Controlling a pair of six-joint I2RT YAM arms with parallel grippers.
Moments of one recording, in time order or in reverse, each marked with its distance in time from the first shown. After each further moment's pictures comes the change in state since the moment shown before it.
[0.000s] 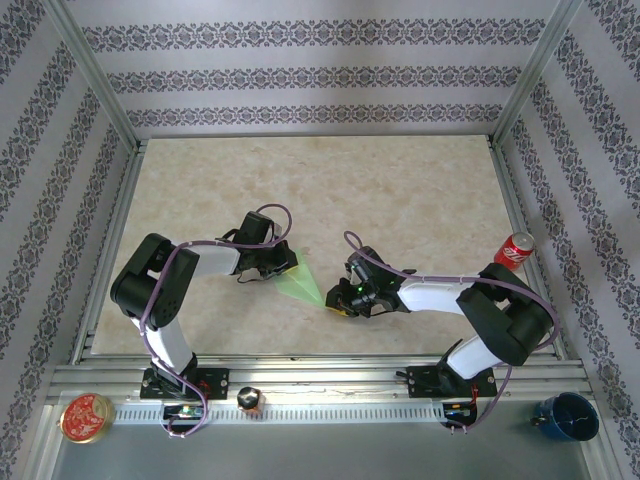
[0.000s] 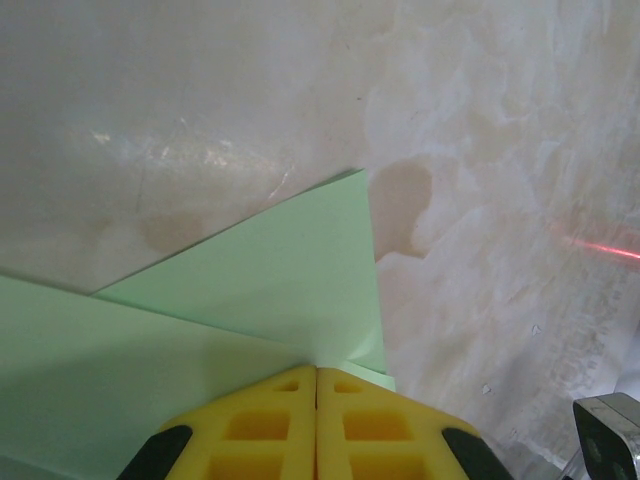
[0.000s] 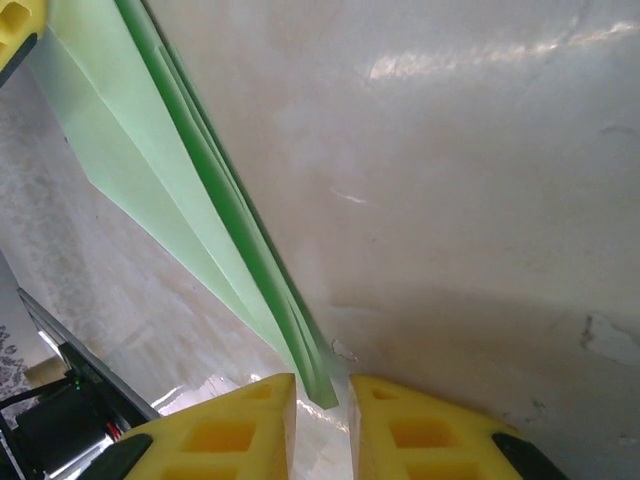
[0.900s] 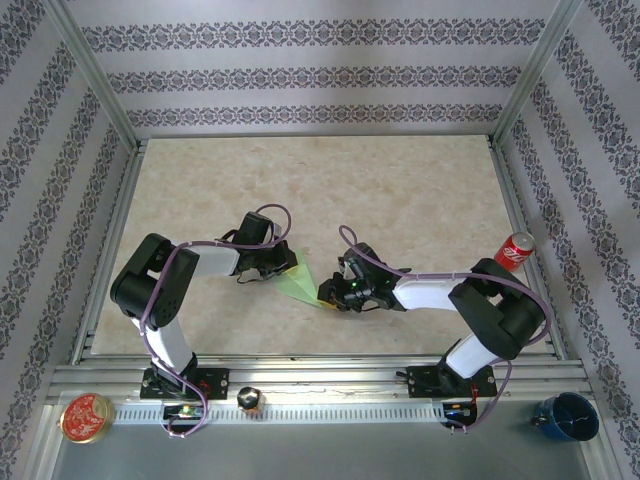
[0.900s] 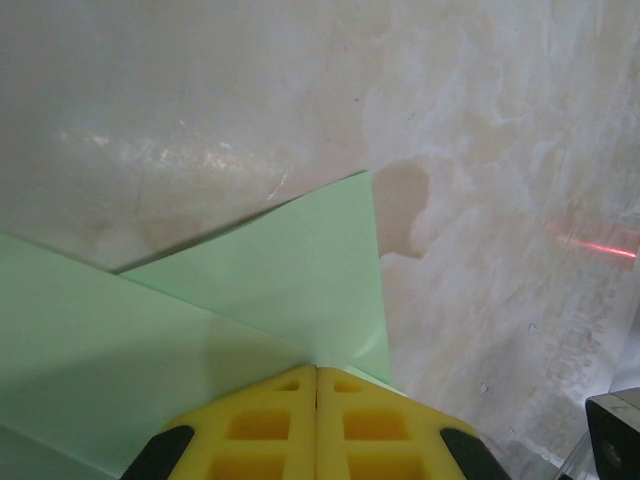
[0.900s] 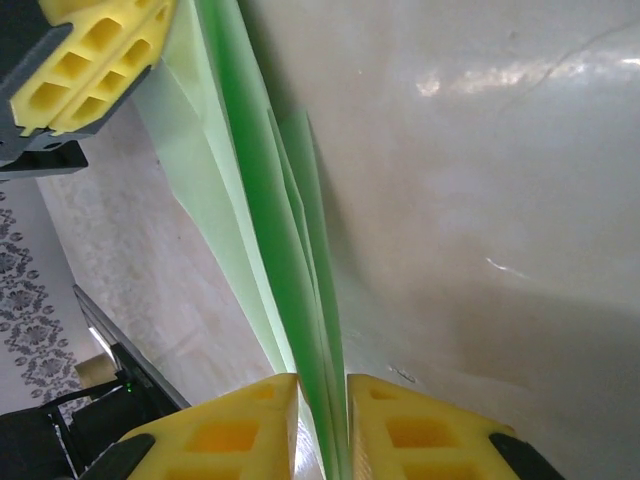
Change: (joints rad) left arm 0.004 0.000 -0.010 0.021 0.008 0.000; right arm 0.011 0.049 0.021 0.147 -0.019 0.038
